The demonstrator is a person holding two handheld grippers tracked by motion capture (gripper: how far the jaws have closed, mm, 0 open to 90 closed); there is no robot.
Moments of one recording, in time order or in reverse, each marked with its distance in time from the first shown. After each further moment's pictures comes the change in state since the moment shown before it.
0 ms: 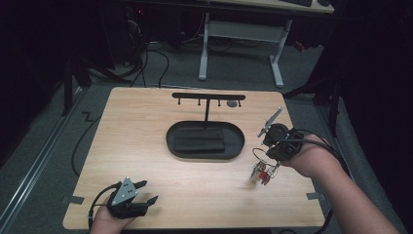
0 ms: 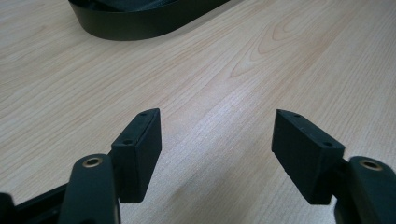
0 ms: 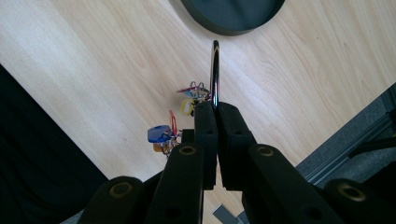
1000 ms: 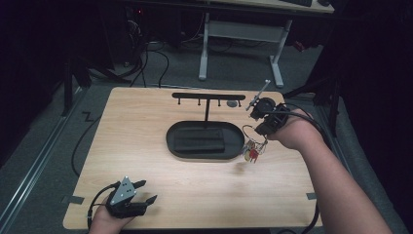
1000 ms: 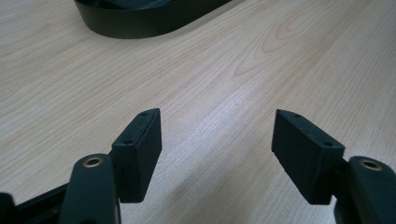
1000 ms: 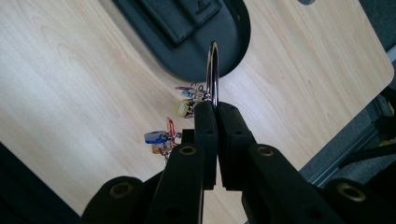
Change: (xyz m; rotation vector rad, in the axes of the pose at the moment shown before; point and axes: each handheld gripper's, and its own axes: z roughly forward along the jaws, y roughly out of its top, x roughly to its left) left arm 0.003 -0.002 -0.001 -0.001 0.003 -0.007; right arm -0.035 0.057 -0.001 -0.043 -0.025 0.028
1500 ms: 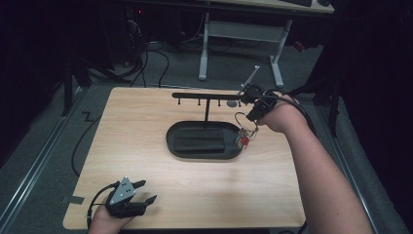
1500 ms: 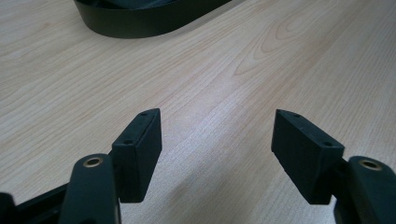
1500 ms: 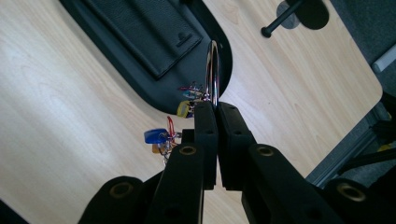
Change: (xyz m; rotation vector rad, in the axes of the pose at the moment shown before) left arm 0.002 -0.001 -0.001 -0.004 -0.007 -0.002; right arm -0.024 0.038 0.015 -0.010 -0.013 0.032
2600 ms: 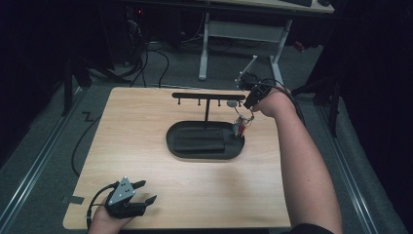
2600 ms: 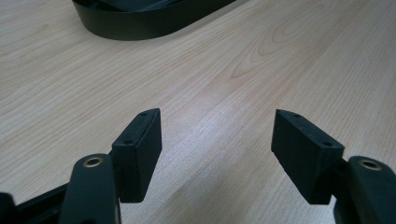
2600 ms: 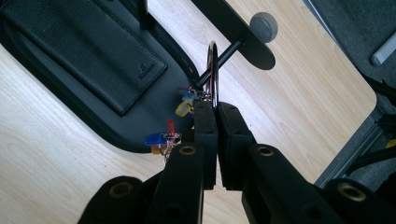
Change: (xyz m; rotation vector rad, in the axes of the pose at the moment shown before) left arm -0.001 0.000 -0.002 -0.010 -0.005 -0.006; right arm -0.042 0.026 0.037 -0.007 0.000 0.113
